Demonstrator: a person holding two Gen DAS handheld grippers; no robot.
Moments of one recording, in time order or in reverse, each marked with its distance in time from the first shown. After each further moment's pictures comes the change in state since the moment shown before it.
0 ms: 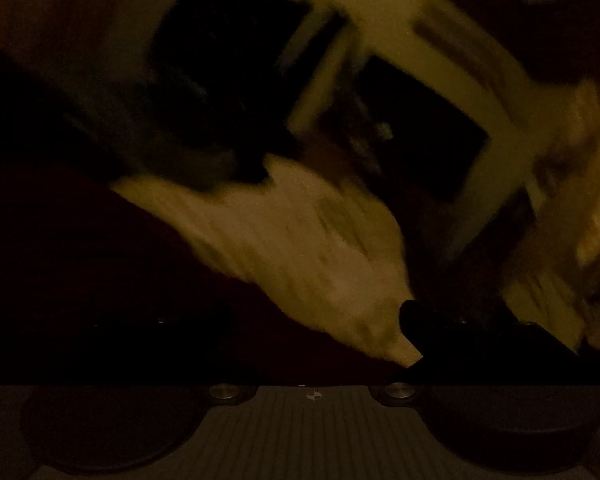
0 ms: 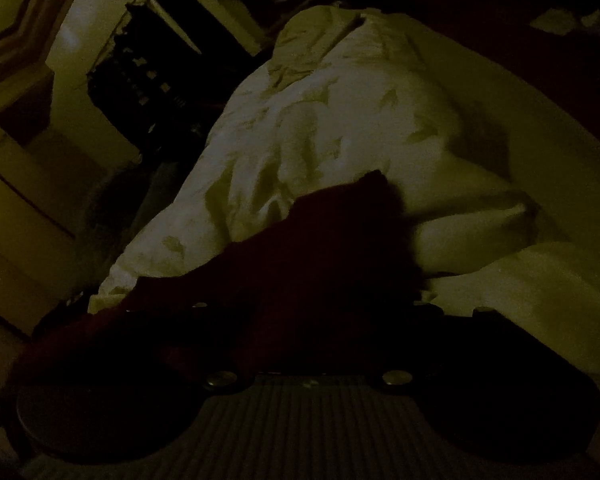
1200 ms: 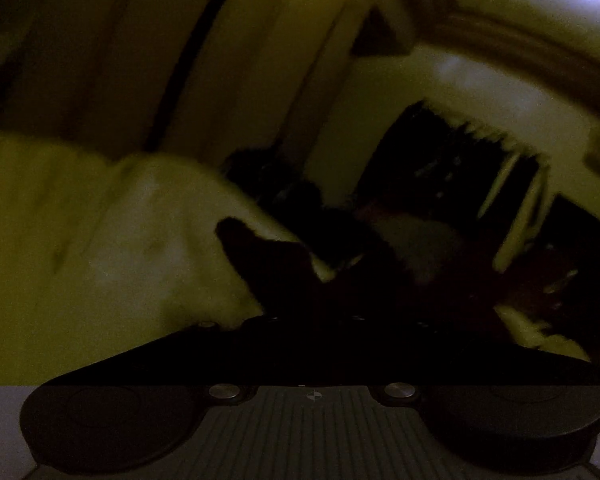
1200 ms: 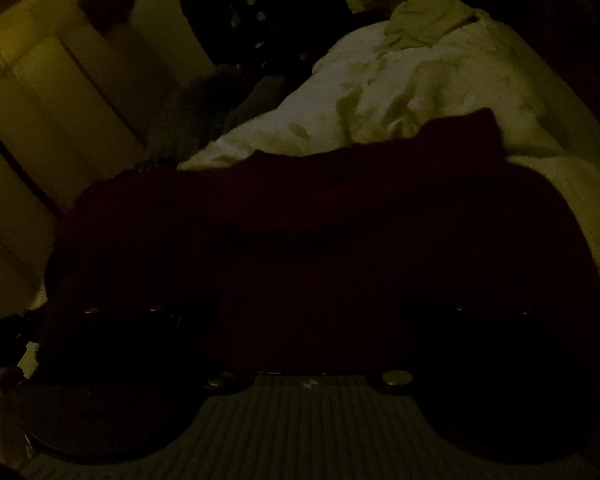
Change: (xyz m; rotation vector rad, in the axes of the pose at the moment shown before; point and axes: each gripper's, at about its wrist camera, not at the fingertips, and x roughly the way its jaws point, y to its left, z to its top) left arm -0.168 0.175 -0.010 -0.108 -0.390 0.518; right arm -0.091 0.082 -0.093 -0.283 0.128 0.101
